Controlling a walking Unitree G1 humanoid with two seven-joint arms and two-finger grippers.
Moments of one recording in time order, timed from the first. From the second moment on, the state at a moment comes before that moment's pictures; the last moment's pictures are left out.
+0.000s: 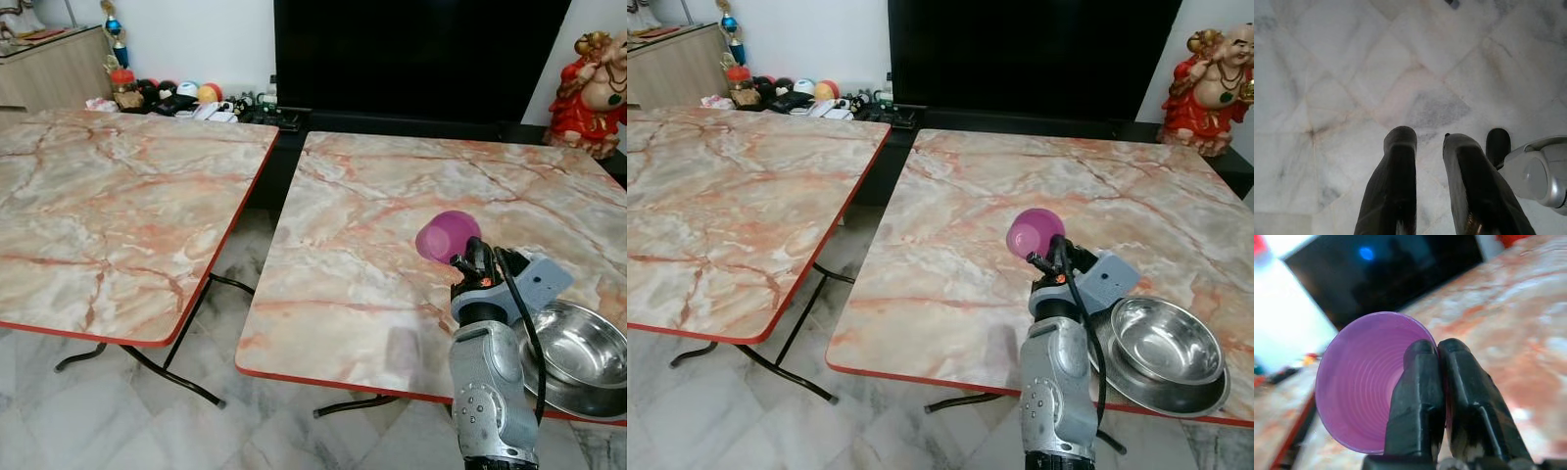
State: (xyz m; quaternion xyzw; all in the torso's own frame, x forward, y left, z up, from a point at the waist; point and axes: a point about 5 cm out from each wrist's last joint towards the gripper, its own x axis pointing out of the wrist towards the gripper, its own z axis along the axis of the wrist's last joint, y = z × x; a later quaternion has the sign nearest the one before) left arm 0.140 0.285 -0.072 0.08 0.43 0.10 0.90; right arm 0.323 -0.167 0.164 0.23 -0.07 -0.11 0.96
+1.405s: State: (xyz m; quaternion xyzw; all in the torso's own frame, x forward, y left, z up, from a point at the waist) left arm 0.139 0.279 -0.074 0.07 0.42 0.11 0.90; right arm 0.343 -0.182 0.155 0.28 0.14 -0.20 0.93
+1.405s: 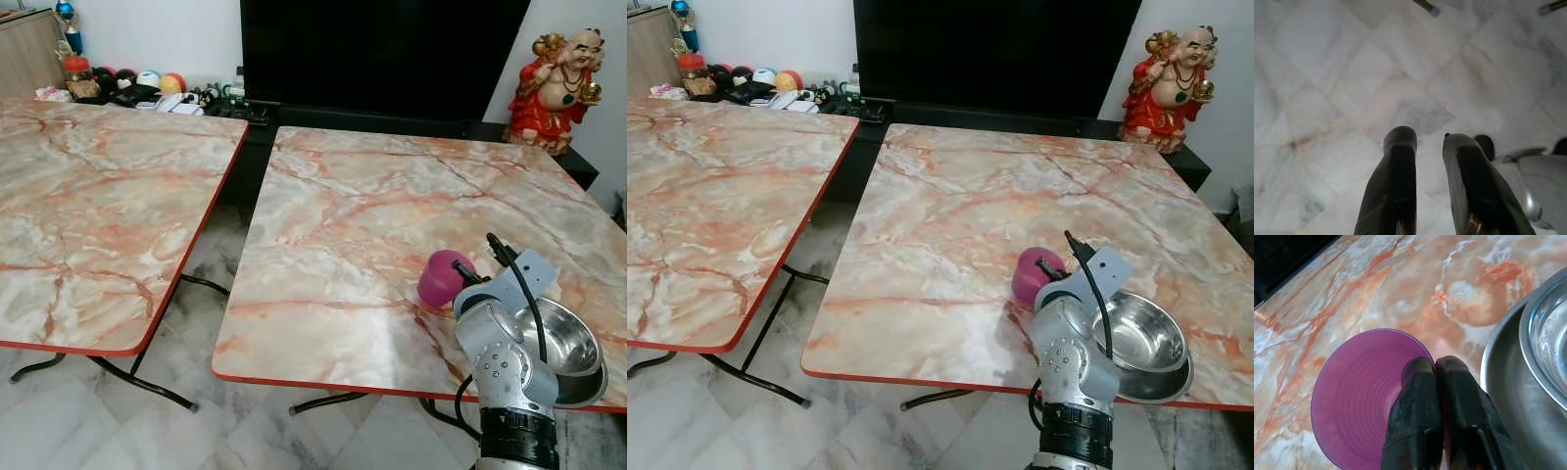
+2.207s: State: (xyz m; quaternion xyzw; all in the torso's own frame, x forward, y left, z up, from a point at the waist) left arm 0.137 0.274 -0.076 0.07 0.42 0.11 0.90; right arm 0.345 -0.184 0.146 0.28 0.15 -0.21 0.93
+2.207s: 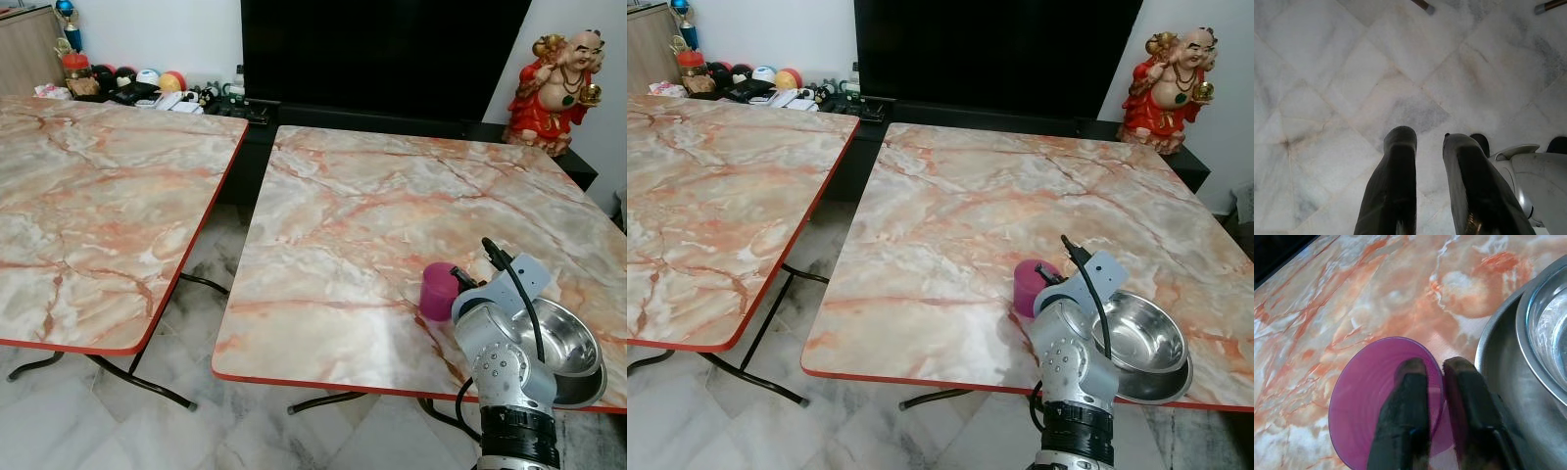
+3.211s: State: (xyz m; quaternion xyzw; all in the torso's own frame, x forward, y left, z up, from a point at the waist) left arm 0.137 0.274 -0.076 0.07 0.42 0.11 0.90; right arm 0.350 -0.188 0.151 0.28 0.13 -0.22 0.93
